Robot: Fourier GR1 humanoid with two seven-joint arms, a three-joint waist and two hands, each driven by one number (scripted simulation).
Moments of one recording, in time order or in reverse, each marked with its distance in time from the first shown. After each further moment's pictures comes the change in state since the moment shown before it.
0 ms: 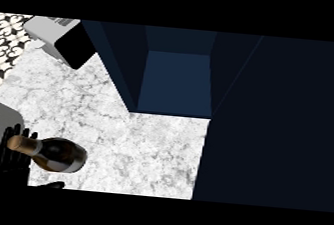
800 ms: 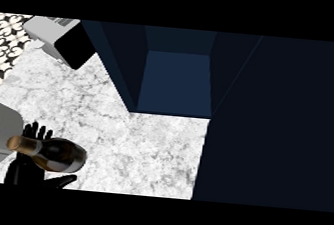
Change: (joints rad) left arm -0.109 -0.002 0.011 0.228 -0.018 -0.037 -0.099; right arm 0.030 0.005 0.007 -0.001 0.004 0.026 -0.026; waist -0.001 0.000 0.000
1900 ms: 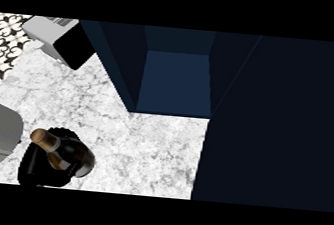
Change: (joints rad) left arm -0.141 0.068 -0.073 0.154 -0.100 -0.094 -0.110; right arm -0.057 -0.001 -0.030 0.005 0.006 -0.014 0.050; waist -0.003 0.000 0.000
